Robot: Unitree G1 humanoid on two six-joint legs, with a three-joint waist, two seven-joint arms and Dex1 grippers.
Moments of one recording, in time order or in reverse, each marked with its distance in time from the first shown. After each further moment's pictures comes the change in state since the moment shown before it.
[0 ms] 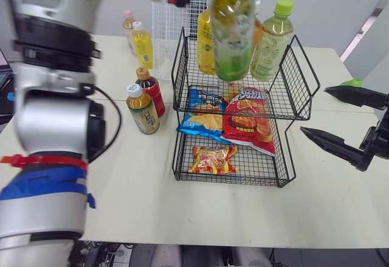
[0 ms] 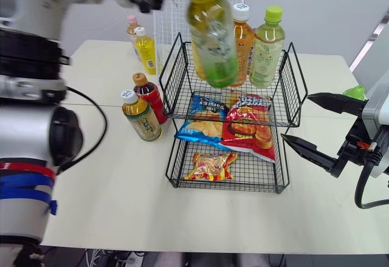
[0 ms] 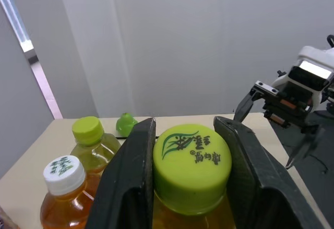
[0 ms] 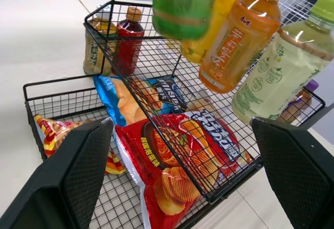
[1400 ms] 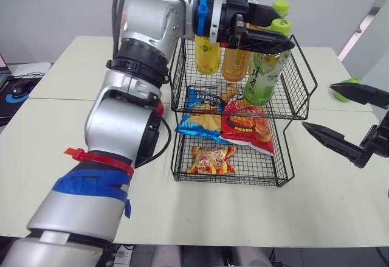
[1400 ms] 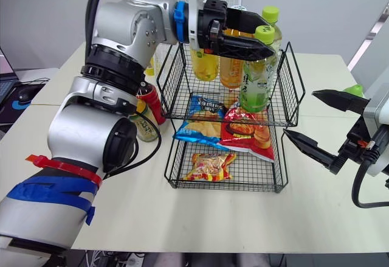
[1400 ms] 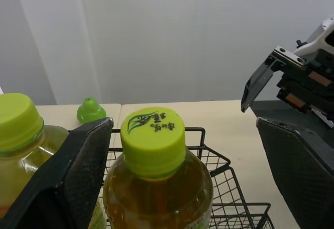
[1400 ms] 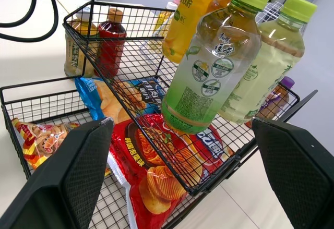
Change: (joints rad) left arm -0.022 -0.216 0.017 0.275 0.214 -0.173 -0.143; right arm 0.016 -0.007 0.011 0.002 -0.010 -0.064 -0.059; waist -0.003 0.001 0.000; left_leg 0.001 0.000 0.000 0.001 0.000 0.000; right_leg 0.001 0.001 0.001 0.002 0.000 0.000
